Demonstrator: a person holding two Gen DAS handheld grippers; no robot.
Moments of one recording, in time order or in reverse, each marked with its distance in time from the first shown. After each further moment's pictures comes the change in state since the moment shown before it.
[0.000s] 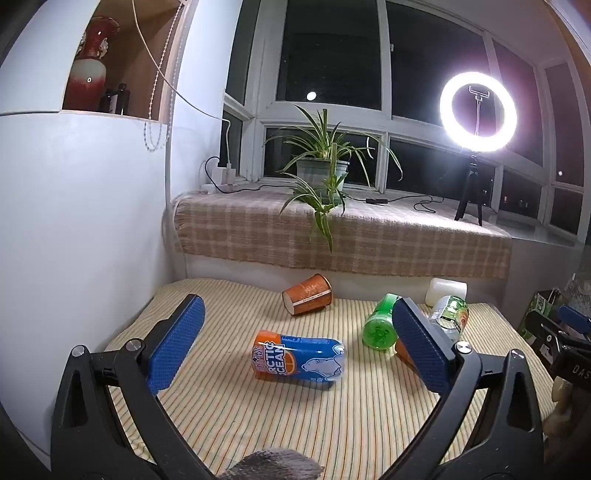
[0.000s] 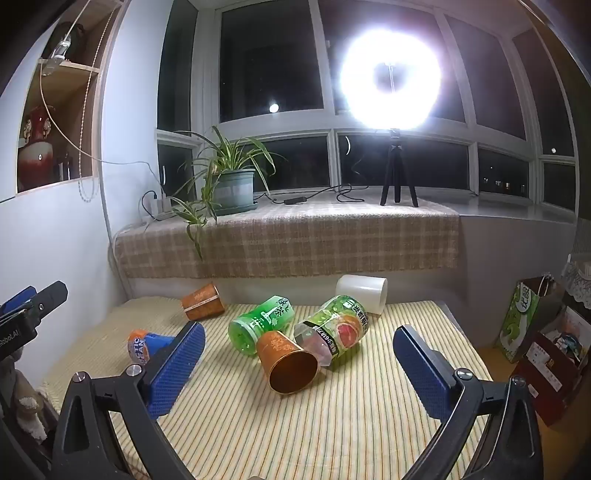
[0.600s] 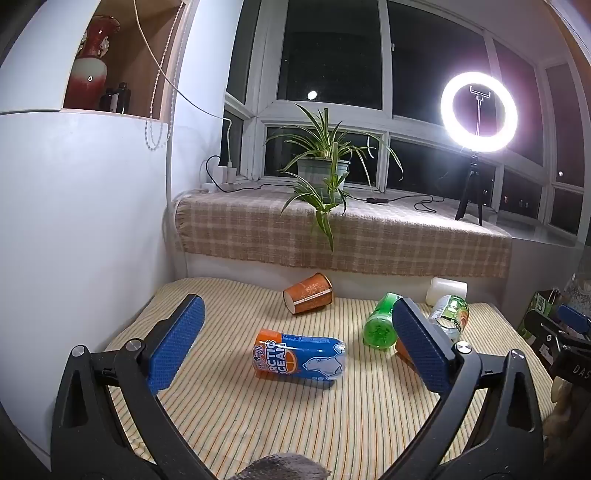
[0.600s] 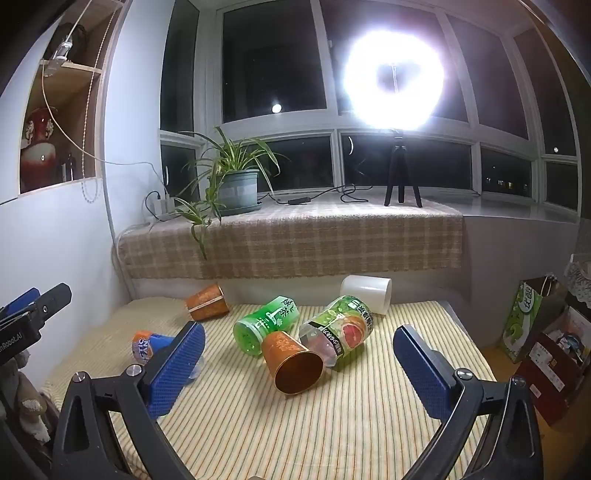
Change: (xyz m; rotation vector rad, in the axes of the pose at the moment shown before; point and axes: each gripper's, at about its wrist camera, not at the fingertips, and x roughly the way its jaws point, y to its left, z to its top) left arm 0.000 0.001 0.000 0.004 0.002 0.004; right arm 0.000 0.003 0.001 -0.004 0.003 0.004
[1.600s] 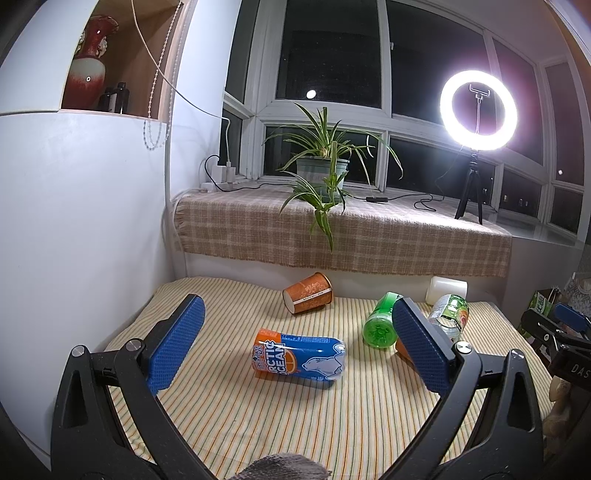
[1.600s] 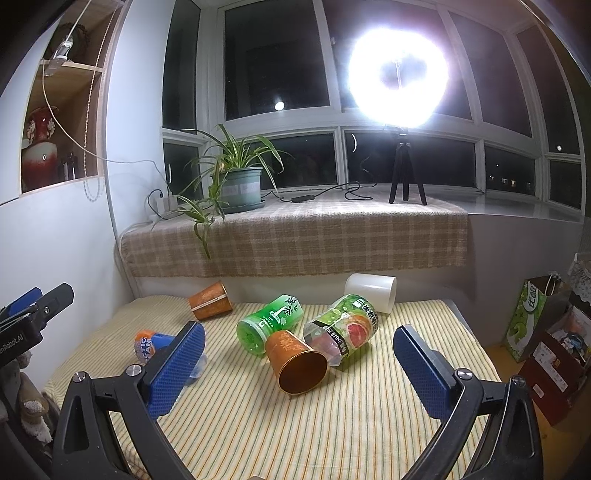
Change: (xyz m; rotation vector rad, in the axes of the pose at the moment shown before) left arm 0.002 0.002 -0.001 -0.002 0.003 -0.001; right arm 0.004 0.002 0.000 0.006 0.007 0.015
